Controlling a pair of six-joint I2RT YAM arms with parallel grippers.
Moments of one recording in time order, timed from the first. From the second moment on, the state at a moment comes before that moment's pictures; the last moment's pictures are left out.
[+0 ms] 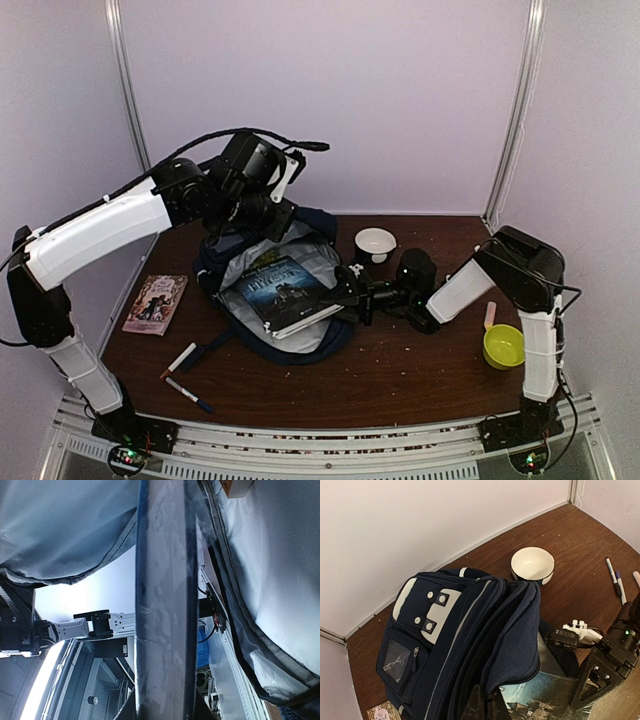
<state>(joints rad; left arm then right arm) -0.94 1.64 1.71 -0.75 -0.42 -0.12 0.69 2.08 0.90 1.27 -1.05 1.81</state>
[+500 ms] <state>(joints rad) -0.94 1.64 1.73 -0.78 -0.39 -0.10 0.69 2.21 1.11 0.97 -0.99 1.61</state>
